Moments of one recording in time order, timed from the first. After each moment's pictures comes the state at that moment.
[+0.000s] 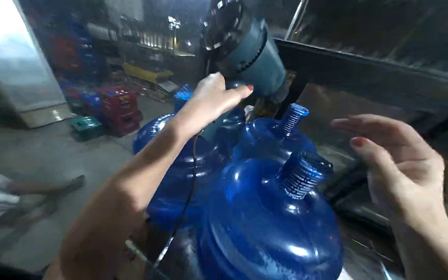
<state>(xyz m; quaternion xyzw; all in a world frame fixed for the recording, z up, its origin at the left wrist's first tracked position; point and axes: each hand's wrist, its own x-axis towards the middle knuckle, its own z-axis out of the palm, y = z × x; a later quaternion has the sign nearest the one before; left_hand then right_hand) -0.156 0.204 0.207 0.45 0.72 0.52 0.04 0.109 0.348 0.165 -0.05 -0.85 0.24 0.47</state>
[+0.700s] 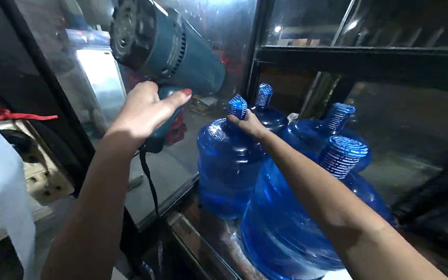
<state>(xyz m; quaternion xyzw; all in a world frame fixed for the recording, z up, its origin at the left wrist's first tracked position) -0.142 -0.029 0.226 0.27 0.83 0.46 -0.12 -0.157 0.293 0.128 -0.12 -0.86 0.43 0.24</state>
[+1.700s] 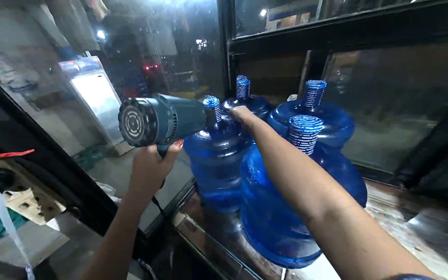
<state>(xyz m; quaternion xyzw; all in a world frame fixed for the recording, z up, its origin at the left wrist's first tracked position) -0.106 0.005 0.134 0.37 0.81 0.36 -0.28 -0.118 0.312 0.146 -0.24 -0.81 0.50 0.19</state>
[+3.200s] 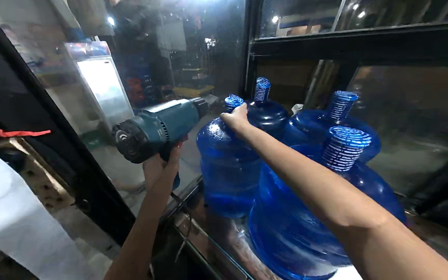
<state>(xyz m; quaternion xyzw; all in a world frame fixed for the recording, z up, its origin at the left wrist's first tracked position) -0.131 -0.004 0.095 0.20 0.77 0.56 -0.23 -0.166 0.243 0.143 -0.25 -0.79 0.47 0.29</state>
